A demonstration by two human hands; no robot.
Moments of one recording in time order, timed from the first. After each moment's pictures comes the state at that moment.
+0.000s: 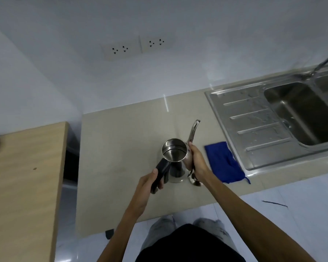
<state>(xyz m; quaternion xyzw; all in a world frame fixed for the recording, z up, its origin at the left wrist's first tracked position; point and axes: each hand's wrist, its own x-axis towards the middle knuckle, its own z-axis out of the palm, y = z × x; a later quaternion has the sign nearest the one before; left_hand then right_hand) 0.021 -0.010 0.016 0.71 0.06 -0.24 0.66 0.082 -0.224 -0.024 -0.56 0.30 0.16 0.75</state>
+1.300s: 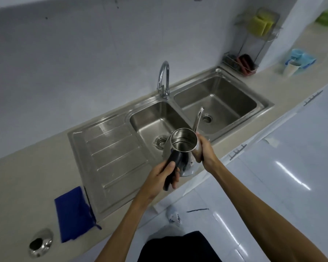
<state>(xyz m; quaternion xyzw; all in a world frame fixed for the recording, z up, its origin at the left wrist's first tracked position) -0.016 -0.662 0.081 0.64 -0.15 -0.39 0.64 -0.024 -0.884 0.039 -0.57 0.32 -0.04 0.75</state>
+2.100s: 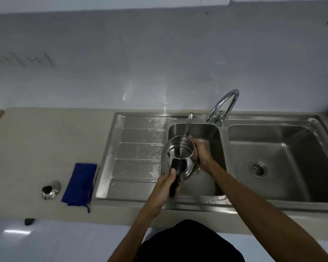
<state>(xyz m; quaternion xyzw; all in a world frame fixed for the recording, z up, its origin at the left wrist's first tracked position) 0.058 -0.752 0.049 0.64 0.13 -0.16 0.74 0.204 -0.902 0.011 -0.57 0.18 0.24 0.76</state>
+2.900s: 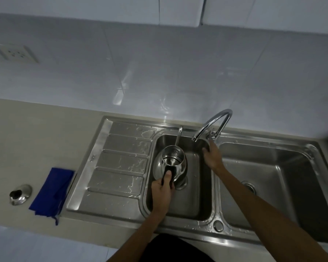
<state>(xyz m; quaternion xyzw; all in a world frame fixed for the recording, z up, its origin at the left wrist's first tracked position) 0.142 -0.845 -0.001 0.61 0.33 0.02 0.72 0.306 -1.017 -0.040 -0.88 0.04 0.08 0.47</state>
